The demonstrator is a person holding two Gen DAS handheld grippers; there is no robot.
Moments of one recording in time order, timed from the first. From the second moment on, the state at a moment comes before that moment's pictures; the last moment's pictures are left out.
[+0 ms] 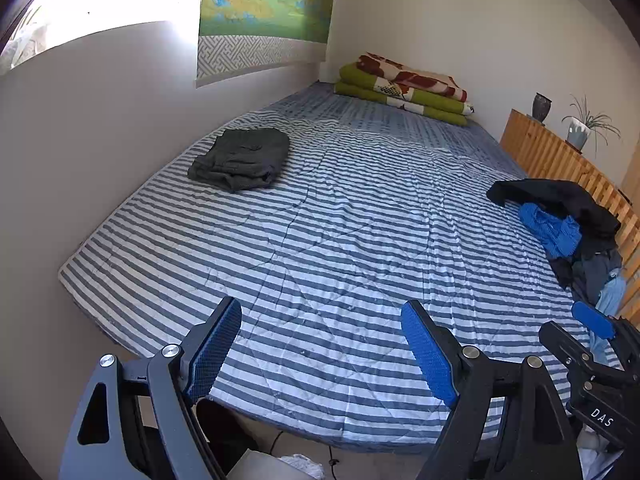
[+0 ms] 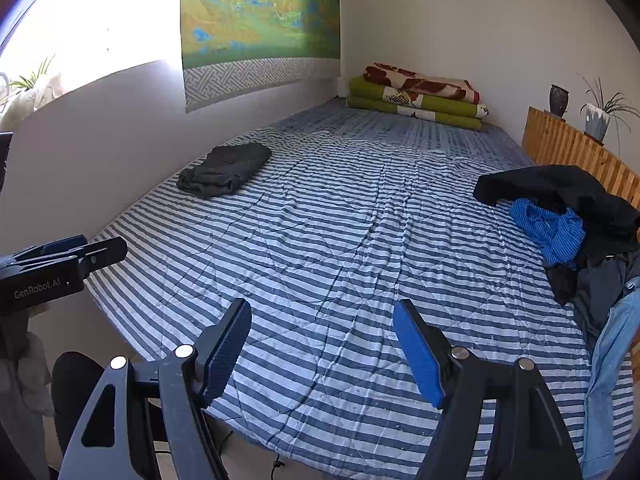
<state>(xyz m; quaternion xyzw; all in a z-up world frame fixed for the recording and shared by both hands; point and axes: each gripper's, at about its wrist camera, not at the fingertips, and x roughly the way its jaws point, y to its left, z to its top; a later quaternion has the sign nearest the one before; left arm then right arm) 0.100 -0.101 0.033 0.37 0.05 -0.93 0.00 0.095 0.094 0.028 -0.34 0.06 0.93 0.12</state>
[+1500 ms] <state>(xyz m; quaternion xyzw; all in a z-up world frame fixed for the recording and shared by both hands) 0.102 -0.092 0.032 0.38 0.04 -0.93 0.00 0.098 0.096 0.021 -0.34 0.08 0.93 0.13</state>
